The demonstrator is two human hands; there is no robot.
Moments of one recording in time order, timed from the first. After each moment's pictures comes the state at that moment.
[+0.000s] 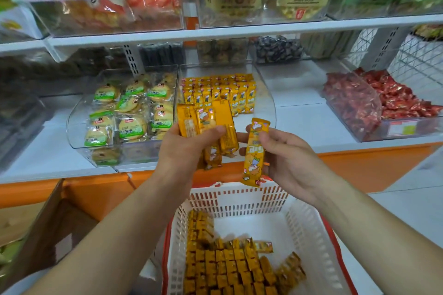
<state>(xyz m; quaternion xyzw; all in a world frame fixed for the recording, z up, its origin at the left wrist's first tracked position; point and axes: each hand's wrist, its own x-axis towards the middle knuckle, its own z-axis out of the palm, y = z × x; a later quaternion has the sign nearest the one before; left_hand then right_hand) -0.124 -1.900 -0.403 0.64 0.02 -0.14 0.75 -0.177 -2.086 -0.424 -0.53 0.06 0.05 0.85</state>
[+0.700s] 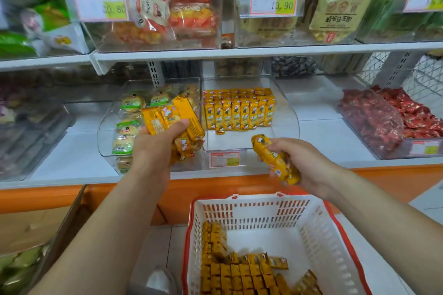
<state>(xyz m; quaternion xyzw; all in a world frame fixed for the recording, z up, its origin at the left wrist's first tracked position) -0.069 -1.816 -0.393 0.61 0.12 -0.03 0.79 -0.136 -2.066 -0.413 -0.68 0.17 0.09 0.70</state>
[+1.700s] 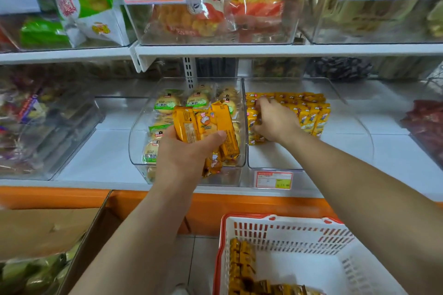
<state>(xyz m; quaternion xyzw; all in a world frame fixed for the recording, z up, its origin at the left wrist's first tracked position) -0.034 -1.784 -0.411 0.70 0.08 0.02 0.71 0.092 -2.007 -0.462 -0.99 0.03 -0.10 0.07</state>
